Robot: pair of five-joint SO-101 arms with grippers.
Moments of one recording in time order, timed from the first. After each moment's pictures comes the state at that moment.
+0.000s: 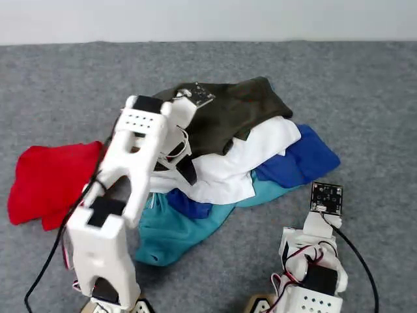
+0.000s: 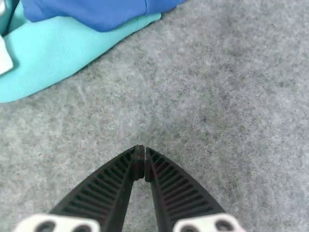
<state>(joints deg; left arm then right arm) 9.8 28.2 -12.2 84.8 -19.8 12.2 -103.6 95.6 74.7 3.6</state>
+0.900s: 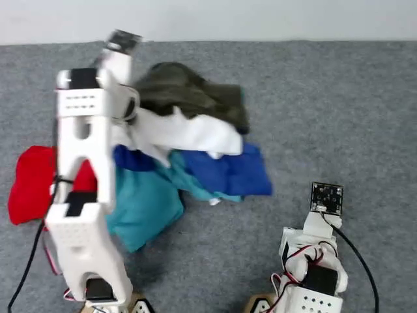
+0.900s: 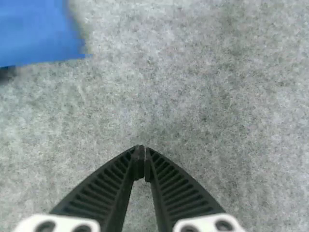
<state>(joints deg) -8.4 26.6 -36.5 94.7 -10.3 12.2 -103.6 95.6 74.7 3.6</state>
